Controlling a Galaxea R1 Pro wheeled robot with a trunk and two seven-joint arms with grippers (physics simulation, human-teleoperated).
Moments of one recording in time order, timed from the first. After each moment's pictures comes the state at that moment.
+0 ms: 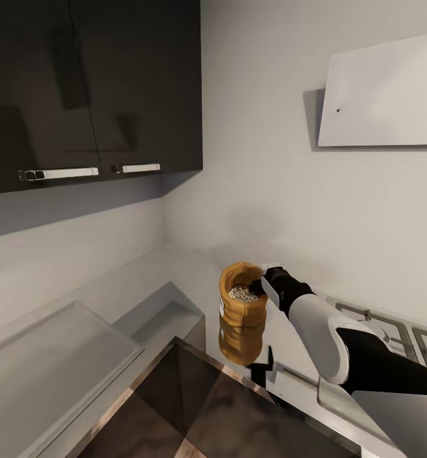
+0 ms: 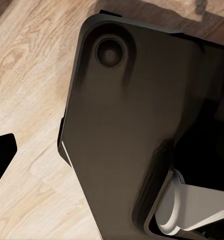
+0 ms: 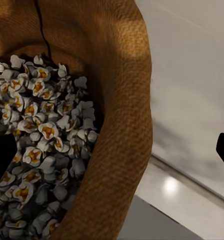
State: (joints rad) left arm 0.01 0.00 0.07 -0.04 0.20 -0.02 0.00; right arm -1.20 0.14 -0.20 -0.20 0.30 0.54 -0.15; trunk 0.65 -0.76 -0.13
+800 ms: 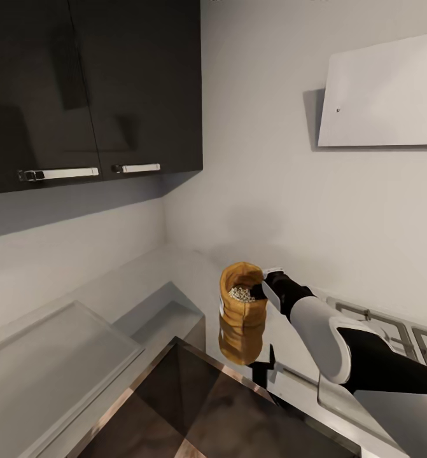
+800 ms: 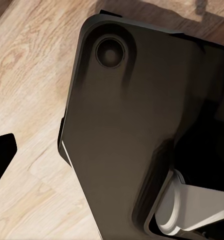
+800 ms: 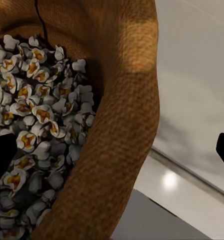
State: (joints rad) left arm 0.01 0.00 0.07 -0.04 0.20 -0.02 0.00; right arm -1.20 0.13 -0.20 -0.14 0.29 0.51 -0.15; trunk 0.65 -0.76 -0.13
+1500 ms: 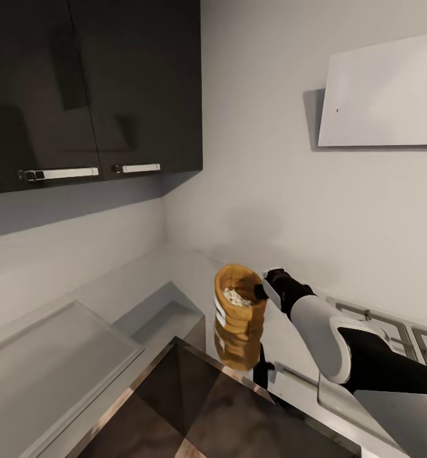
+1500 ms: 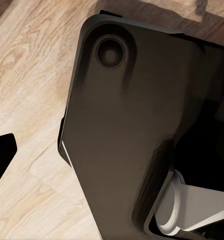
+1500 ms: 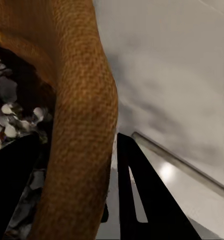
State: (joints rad) left arm 0.01 0.00 0.07 -0.04 0.20 -0.02 0.00; right arm -1.20 0.13 -0.20 -0.17 0.30 0.58 -0.15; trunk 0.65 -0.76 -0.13
